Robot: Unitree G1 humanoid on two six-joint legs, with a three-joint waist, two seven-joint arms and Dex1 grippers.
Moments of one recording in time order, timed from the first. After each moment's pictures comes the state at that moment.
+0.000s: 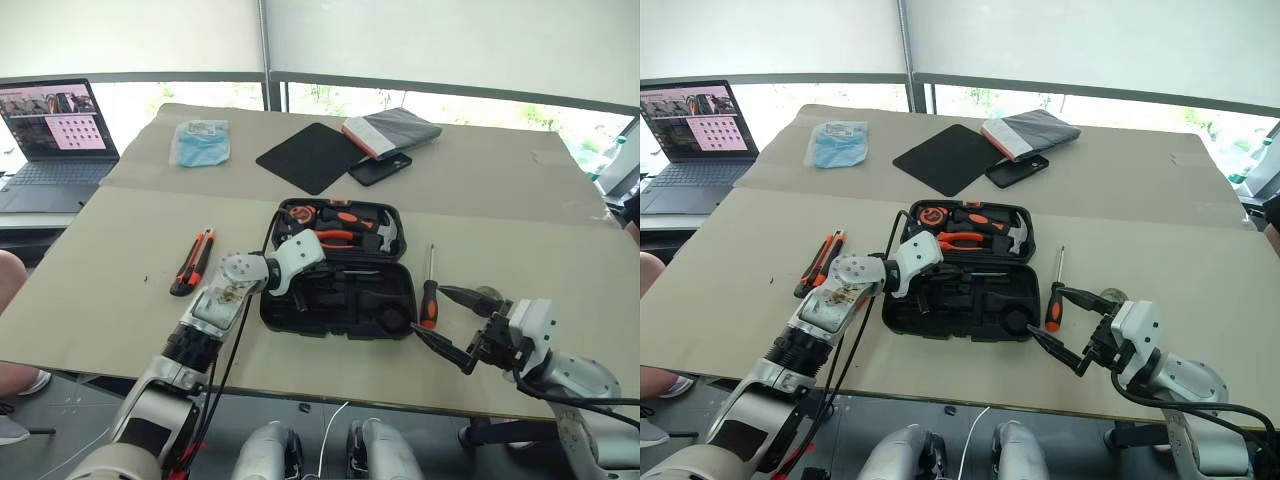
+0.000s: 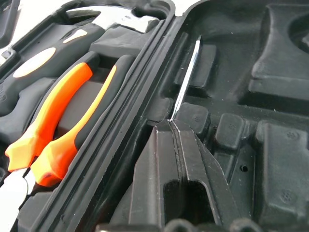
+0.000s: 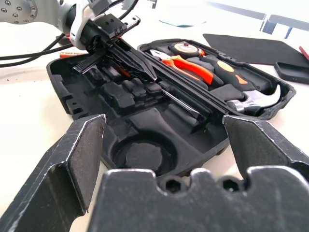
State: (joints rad) left arm -0.65 0.35 -0.28 0.25 0.00 0.30 -0.90; right arm 0.18 -0.57 -0.19 -0.30 0.49 -0.01 0.88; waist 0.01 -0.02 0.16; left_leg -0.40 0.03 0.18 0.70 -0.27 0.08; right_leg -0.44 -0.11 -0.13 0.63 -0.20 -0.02
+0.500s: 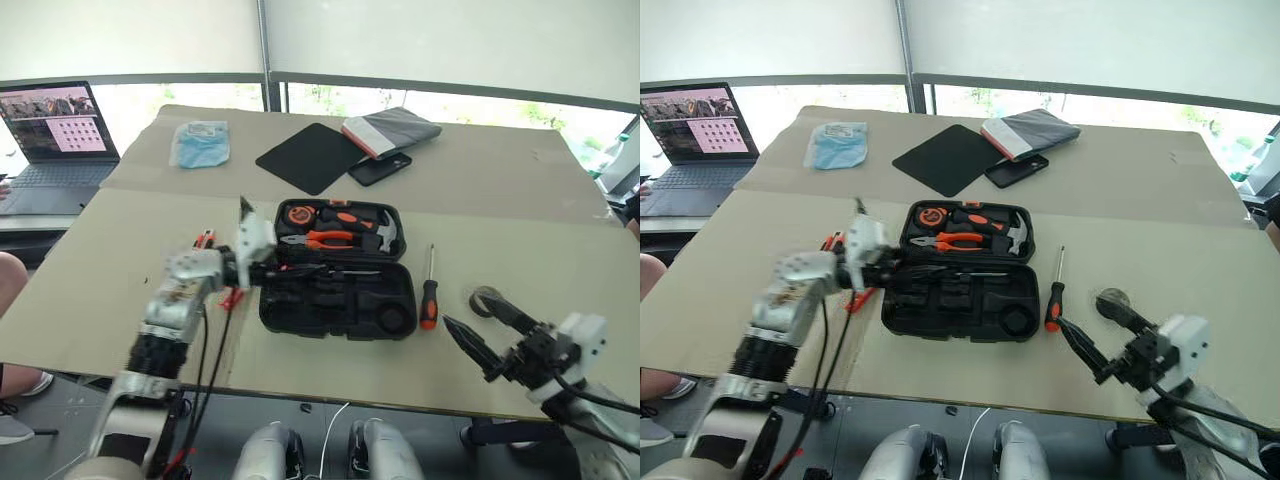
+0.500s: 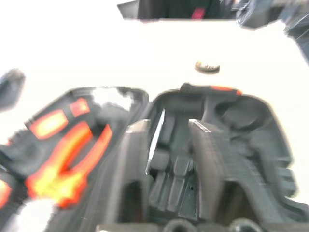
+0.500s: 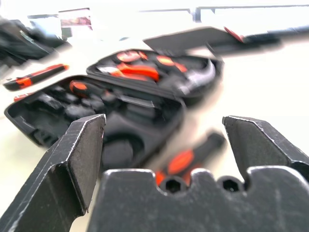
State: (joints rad) left arm -0.53 0.54 -0.01 0.16 -0.38 0.10 -1.29; right arm 0.48 -0.48 -0.41 -0.49 0.69 0.19 0.66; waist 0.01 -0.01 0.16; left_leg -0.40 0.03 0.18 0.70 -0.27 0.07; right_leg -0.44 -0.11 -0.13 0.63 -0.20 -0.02
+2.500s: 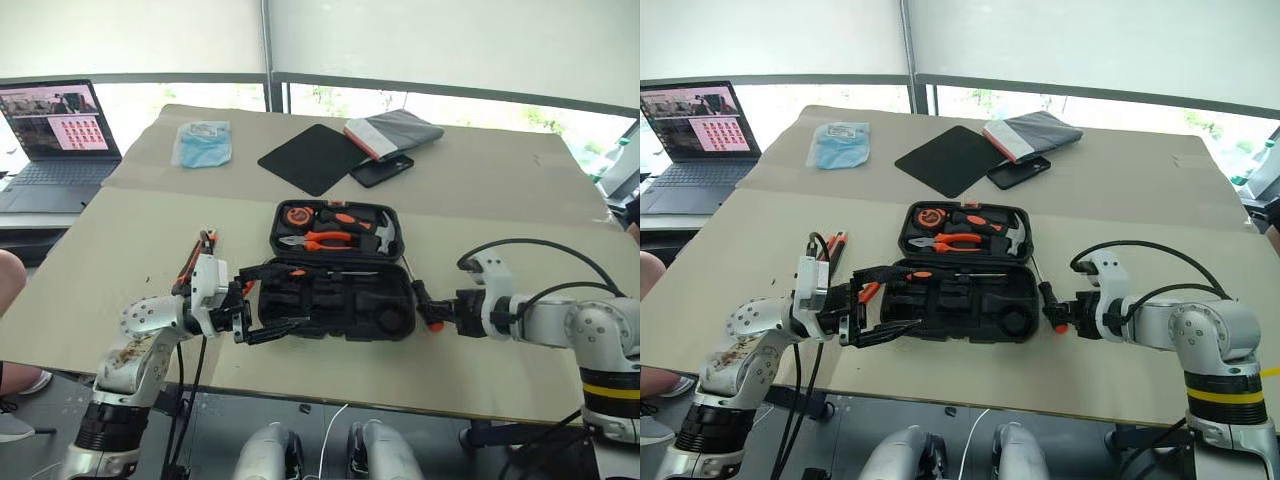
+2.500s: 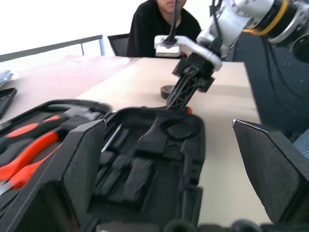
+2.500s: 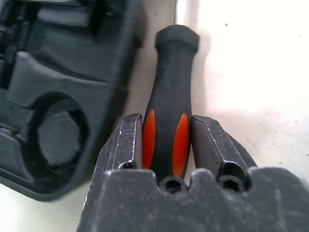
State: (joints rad) left arm -0.20 0.54 0.02 -0.20 -0.56 0.16 -1.20; right arm -0.35 -0.69 -0.21 -0.20 0.93 1.41 0.17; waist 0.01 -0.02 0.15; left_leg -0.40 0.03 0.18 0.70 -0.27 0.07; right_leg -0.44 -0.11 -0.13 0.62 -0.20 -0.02
